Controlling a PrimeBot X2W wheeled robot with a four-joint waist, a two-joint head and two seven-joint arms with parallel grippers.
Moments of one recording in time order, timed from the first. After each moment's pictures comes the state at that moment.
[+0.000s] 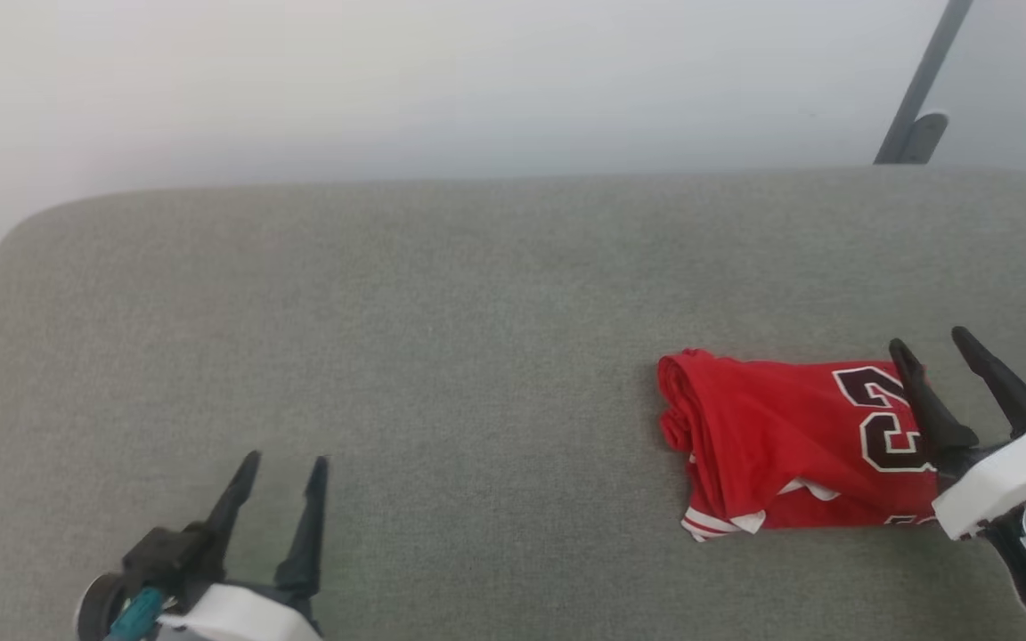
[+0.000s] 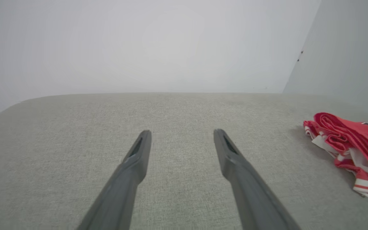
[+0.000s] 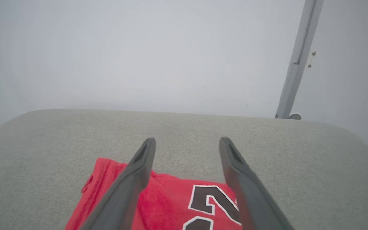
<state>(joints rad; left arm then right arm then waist) 0.00 0.16 -0.04 0.21 -0.25 -0.13 -0.26 -0.29 -0.55 0.33 0.38 0.72 0.13 -0.23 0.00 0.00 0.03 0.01</state>
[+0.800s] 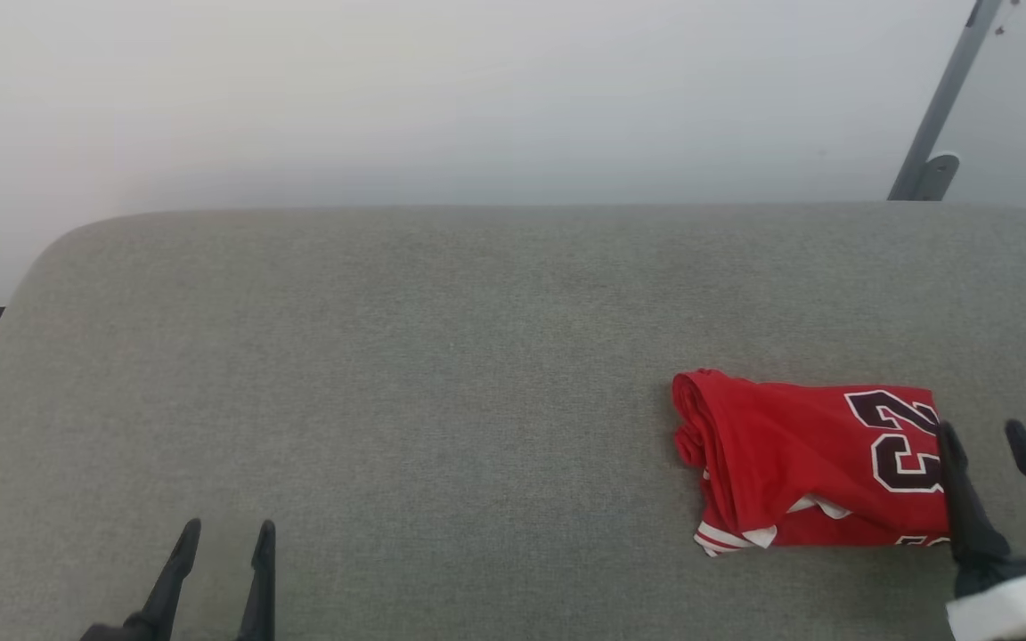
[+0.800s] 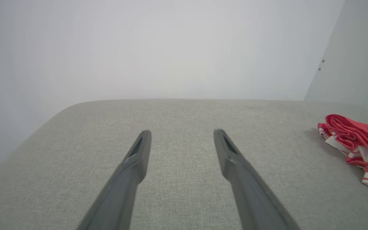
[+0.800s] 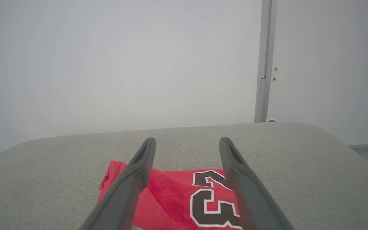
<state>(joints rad) 0.23 0.13 0.07 0.00 -0.19 -0.13 -0.26 0.06 -0.33 -0.02 0.11 0.49 0.13 -0.26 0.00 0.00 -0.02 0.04</state>
